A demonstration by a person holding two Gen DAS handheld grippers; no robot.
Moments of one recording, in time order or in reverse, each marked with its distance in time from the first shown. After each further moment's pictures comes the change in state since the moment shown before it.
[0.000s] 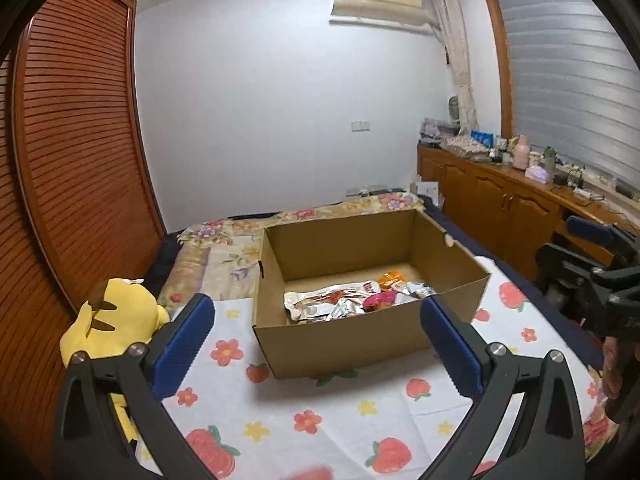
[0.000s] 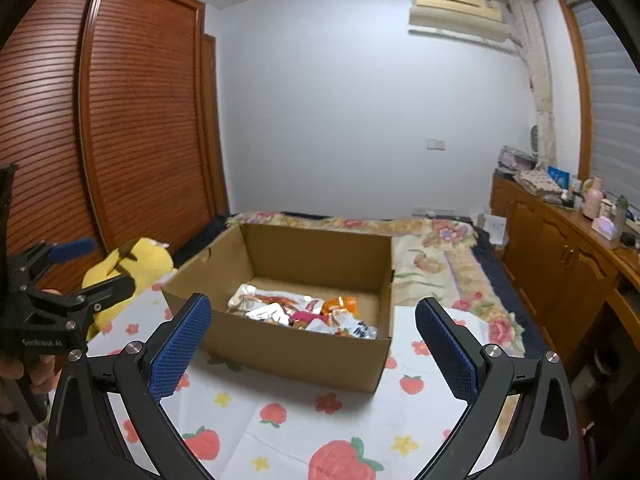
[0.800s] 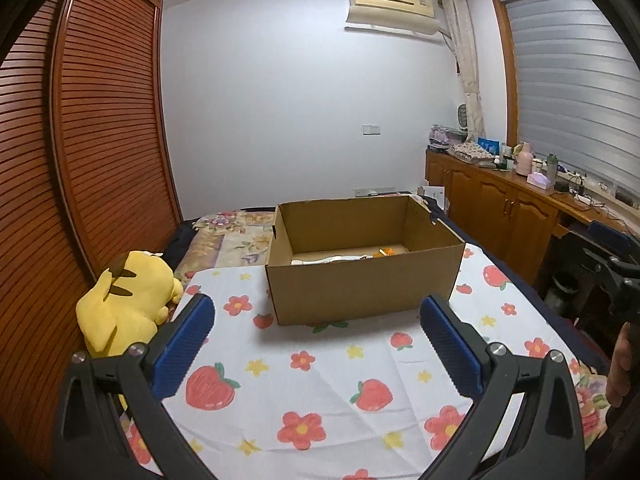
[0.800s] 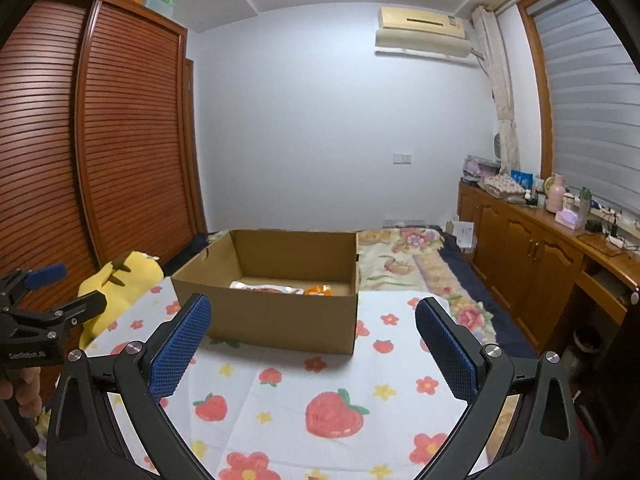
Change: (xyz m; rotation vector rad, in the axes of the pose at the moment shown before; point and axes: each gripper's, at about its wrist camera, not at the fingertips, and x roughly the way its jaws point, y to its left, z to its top) left arm -0.073 -0.015 -0.055 -0.046 -0.006 0.054; right arm -0.092 0.012 -0.041 0.042 -0.076 -0.098
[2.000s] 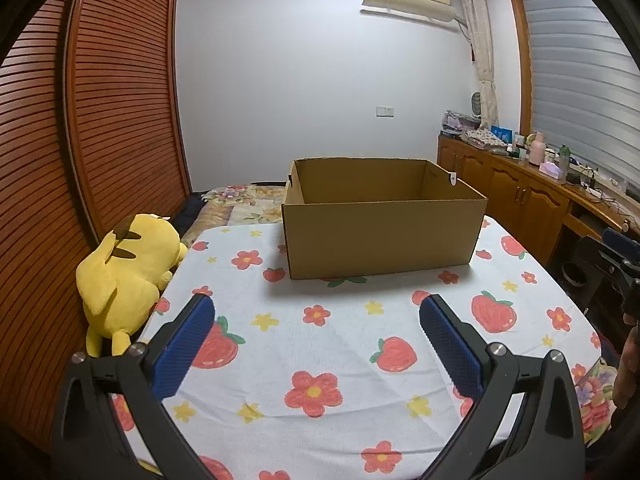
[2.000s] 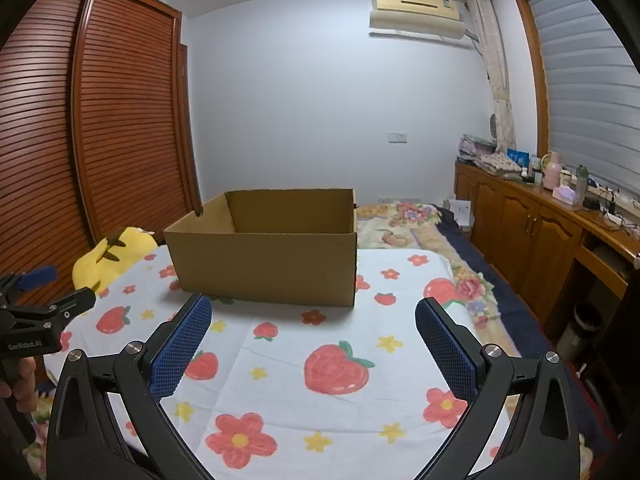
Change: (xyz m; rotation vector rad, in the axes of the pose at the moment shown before) left arm 0.021 0.013 -0.057 -0.039 0.054 0.031; right arm 0.008 -0.002 -0.055 0.020 0.056 -0.014
